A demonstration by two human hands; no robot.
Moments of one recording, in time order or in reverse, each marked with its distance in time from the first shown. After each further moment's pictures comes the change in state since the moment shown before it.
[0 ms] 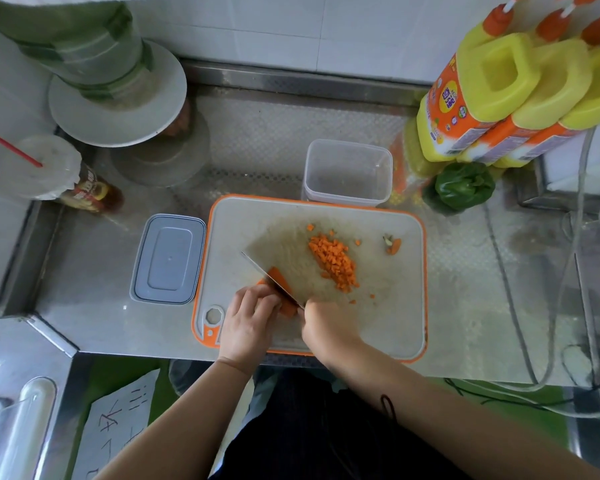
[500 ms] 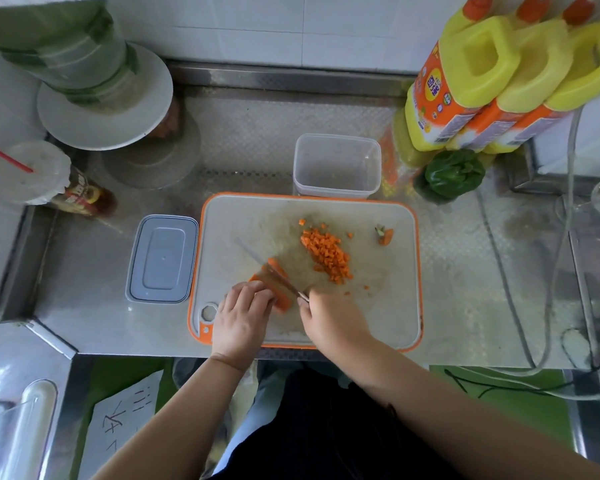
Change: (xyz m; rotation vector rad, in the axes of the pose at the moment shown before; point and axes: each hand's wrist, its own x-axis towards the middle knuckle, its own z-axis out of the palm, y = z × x) left_hand 0.001 0.002 -0.007 0.107 -0.043 0.059; right_hand -0.020 0.016 -0.013 0.045 0.169 -0.152
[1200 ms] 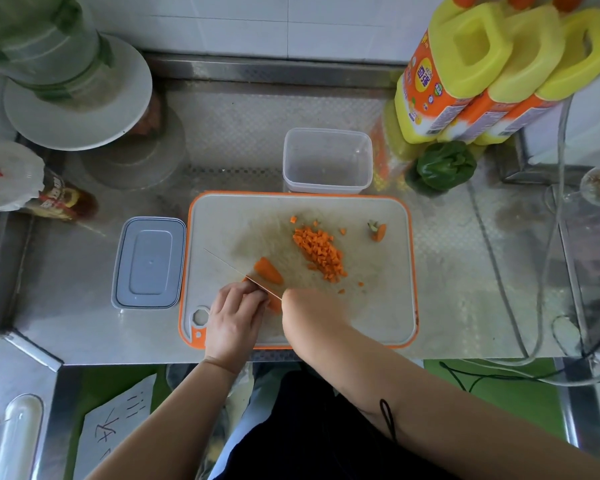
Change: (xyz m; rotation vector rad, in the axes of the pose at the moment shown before) left_hand 0.001 -0.005 0.004 -0.133 0.010 -0.047; right_hand 0.005 -0.041 -0.023 -0.176 -0.244 0.075
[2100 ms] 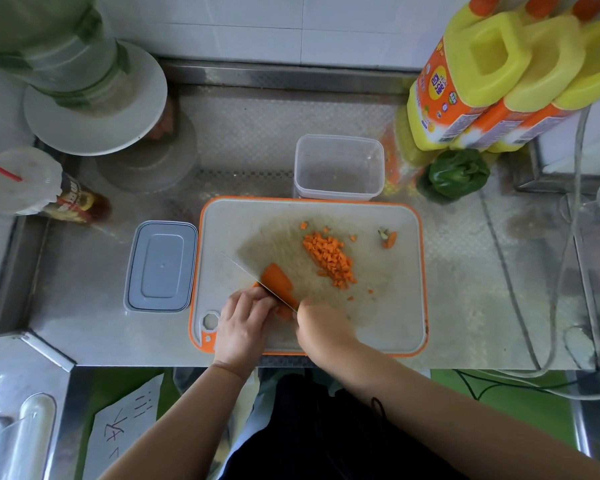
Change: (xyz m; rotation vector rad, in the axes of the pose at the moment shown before) left_hand -0.002 -0.005 0.003 -0.025 0.014 0.044; right_hand 0.023 0.014 0.034 0.124 0.039 0.025
